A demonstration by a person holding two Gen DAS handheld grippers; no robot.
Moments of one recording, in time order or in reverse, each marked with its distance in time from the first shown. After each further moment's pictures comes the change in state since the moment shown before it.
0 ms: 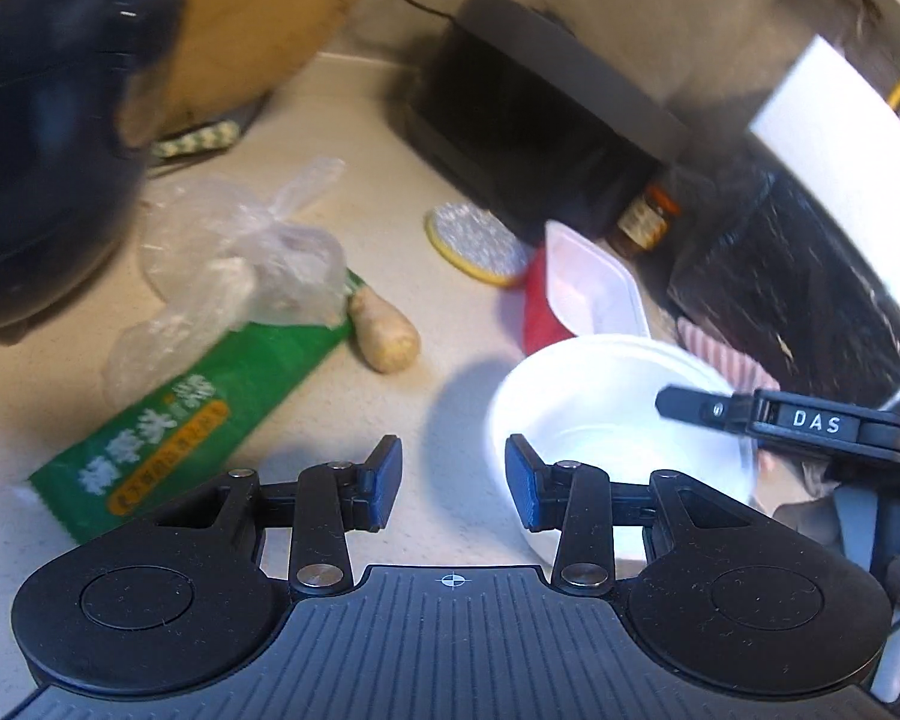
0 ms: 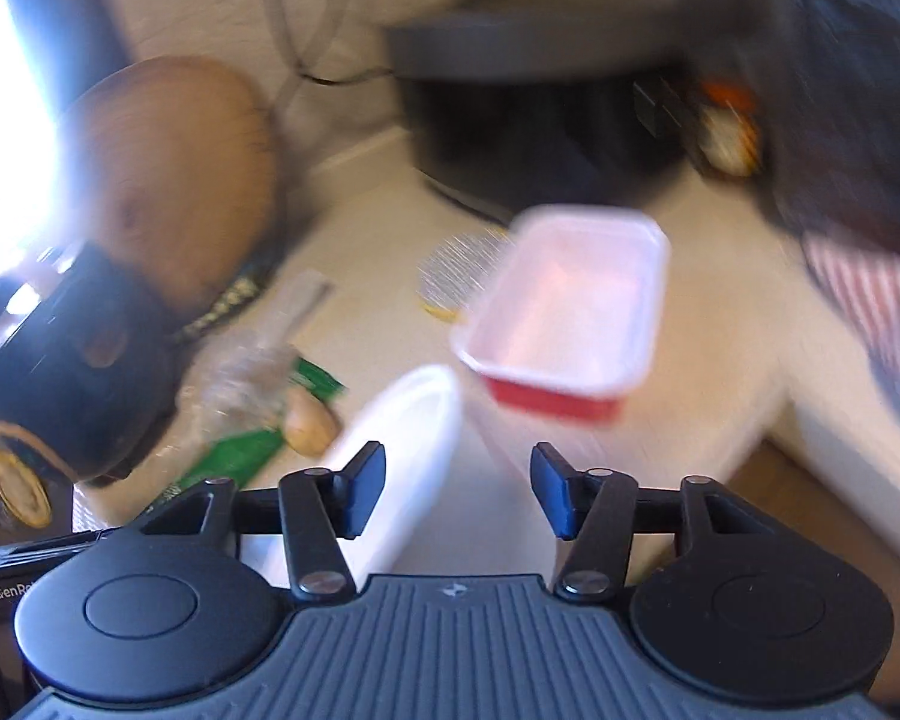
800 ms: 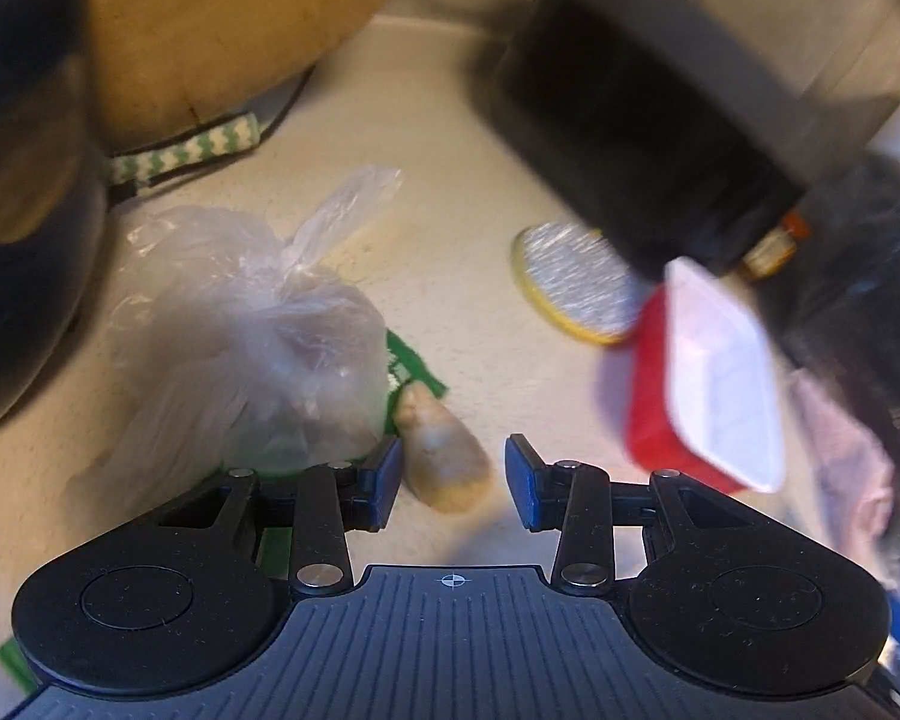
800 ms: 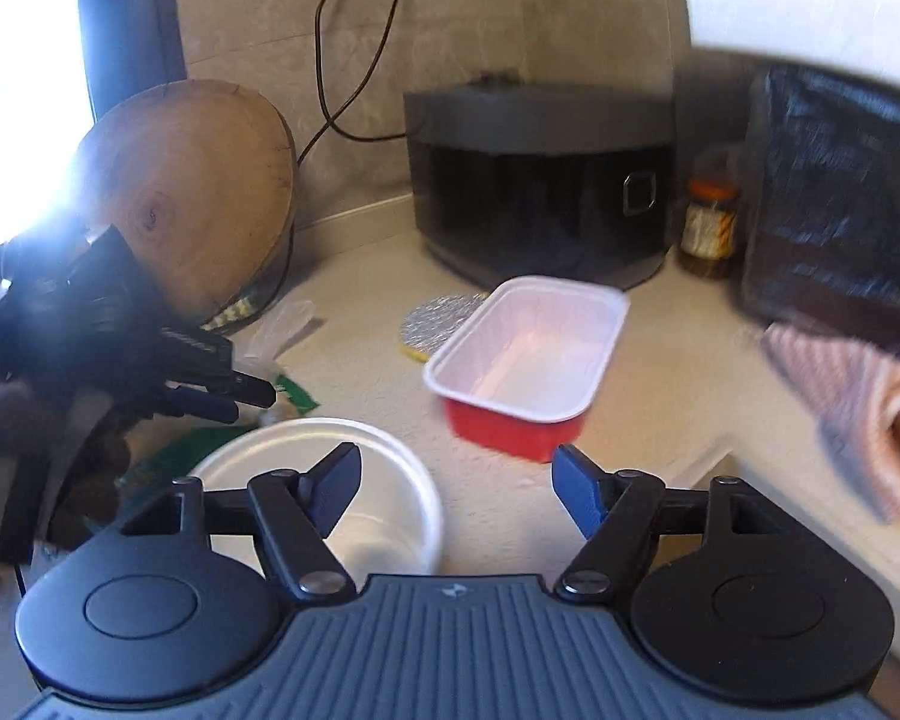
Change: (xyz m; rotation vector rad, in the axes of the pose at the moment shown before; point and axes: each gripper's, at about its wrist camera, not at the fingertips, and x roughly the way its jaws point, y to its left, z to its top) left arm 0.099 0.007 0.078 -0.079 0.092 0.218; right arm -0.039 0.000 -0.036 -0.223 -0.224 -0.059
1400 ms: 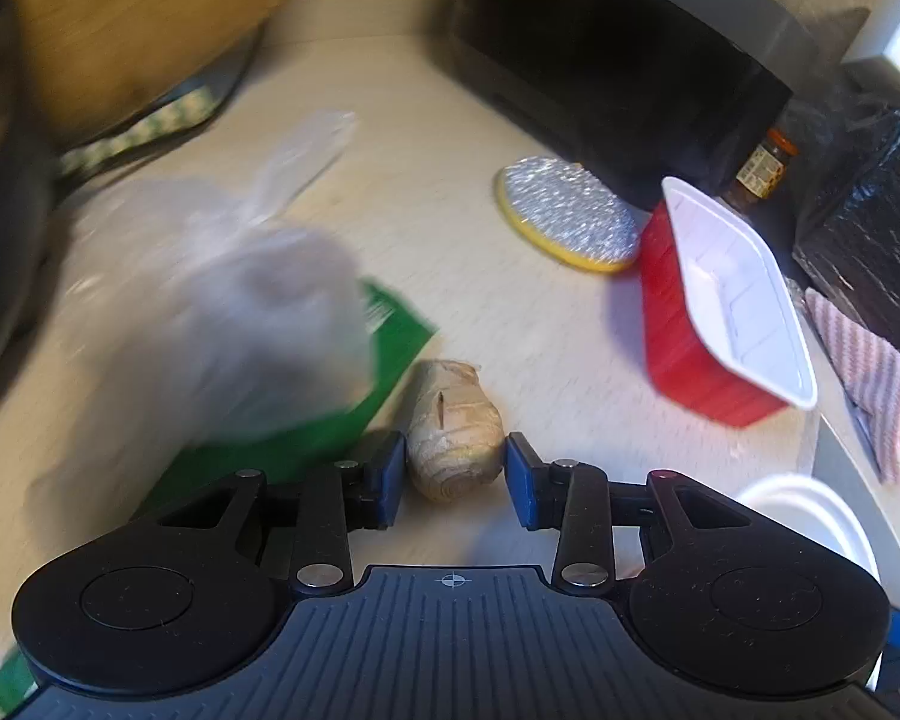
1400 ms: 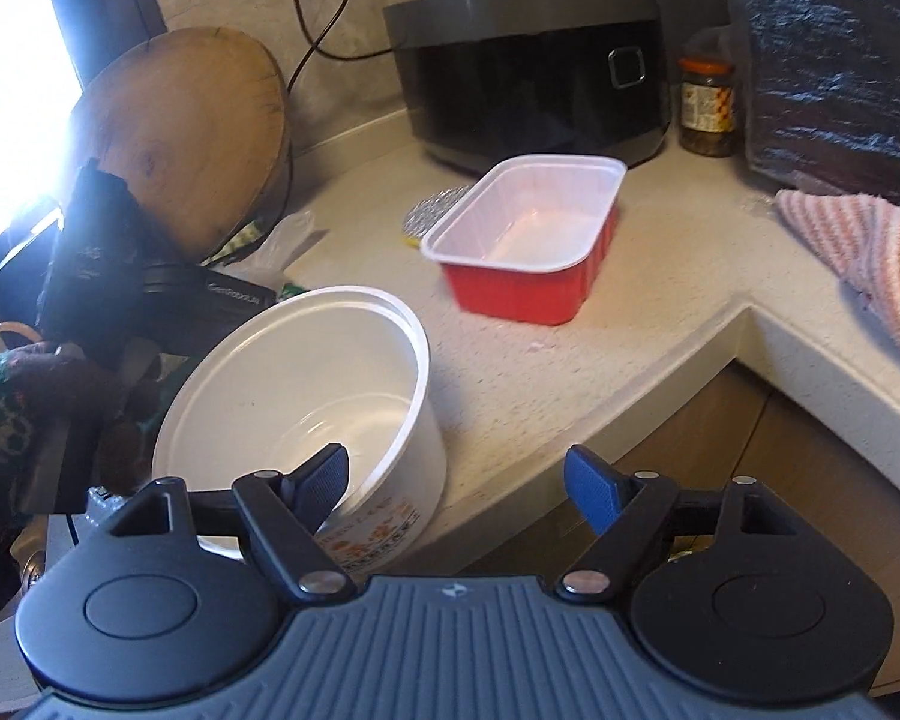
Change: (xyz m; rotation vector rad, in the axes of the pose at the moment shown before) left arm 0.009 0.007 -0.037 0.125 0.013 -0.024; right arm 0.010 -0.010 -0.043 0.117 0.171 0.095
